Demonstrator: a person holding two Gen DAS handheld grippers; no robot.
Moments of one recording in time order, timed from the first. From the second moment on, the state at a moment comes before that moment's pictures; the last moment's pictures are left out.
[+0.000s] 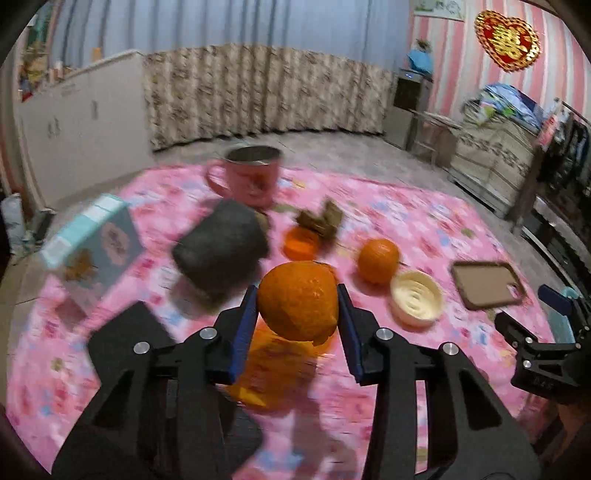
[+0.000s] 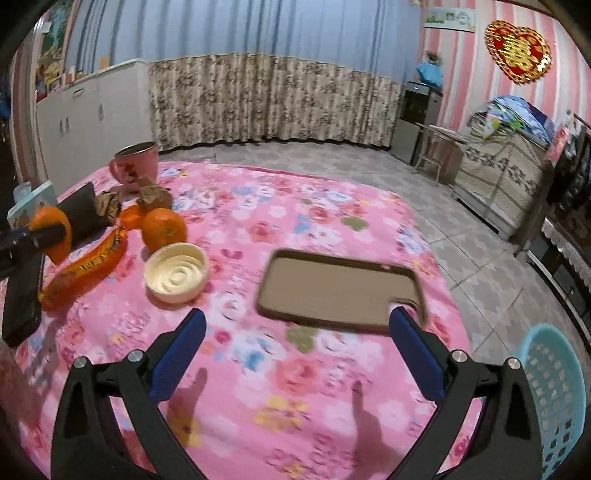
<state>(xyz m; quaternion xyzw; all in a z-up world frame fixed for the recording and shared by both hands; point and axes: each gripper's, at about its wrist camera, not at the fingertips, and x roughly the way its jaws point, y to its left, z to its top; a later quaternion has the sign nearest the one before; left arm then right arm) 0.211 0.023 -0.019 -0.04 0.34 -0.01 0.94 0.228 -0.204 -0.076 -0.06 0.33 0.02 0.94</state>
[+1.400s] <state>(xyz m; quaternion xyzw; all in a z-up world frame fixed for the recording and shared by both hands) 0.217 0.082 -0.018 -0.06 0.32 0.05 0.94 0.299 -0.149 -0.104 -0.02 0.44 0.08 0.89</state>
